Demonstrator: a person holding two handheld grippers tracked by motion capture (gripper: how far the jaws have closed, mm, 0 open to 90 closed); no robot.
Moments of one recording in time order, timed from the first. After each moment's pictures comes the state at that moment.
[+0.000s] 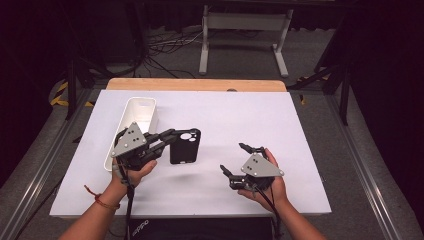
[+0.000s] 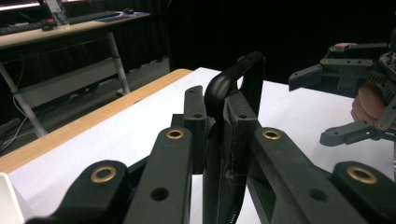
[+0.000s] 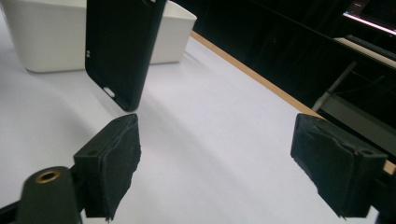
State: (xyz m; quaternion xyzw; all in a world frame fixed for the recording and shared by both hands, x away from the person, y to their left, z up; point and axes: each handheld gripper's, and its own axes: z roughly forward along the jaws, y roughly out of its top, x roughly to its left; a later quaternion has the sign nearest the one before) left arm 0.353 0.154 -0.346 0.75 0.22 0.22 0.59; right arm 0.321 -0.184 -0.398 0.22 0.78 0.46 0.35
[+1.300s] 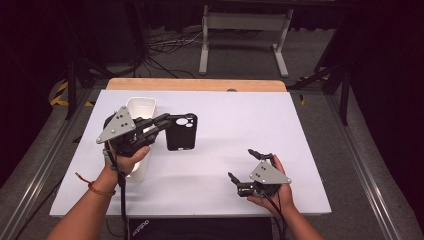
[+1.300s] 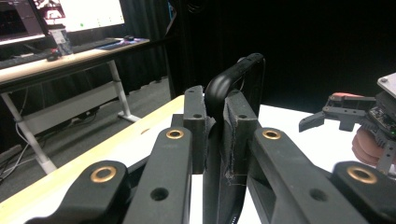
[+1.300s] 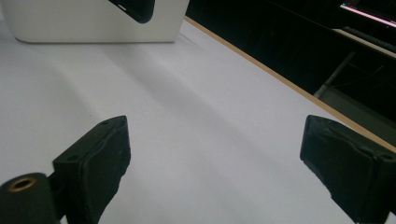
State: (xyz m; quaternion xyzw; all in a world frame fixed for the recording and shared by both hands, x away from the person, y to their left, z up) left arm 0.367 0.170 -0.309 0.73 0.19 0.24 0.61; right arm 0.317 -0.205 -0.424 0.23 0.78 0.46 0.35
